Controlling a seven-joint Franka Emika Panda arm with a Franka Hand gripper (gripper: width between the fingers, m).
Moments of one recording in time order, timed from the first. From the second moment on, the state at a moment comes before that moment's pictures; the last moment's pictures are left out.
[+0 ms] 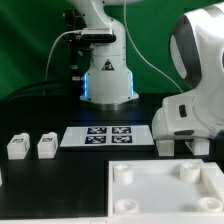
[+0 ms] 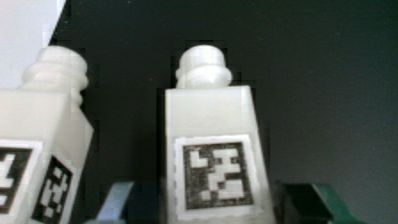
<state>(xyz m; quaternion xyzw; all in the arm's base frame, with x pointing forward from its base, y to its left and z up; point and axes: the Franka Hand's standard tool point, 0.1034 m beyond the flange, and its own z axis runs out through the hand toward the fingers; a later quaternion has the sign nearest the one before) 0.398 0.175 0.018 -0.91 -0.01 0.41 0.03</state>
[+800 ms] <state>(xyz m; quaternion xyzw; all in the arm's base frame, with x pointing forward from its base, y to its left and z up) 0.458 0.154 0.086 -0.92 -0.05 0.38 0.06</state>
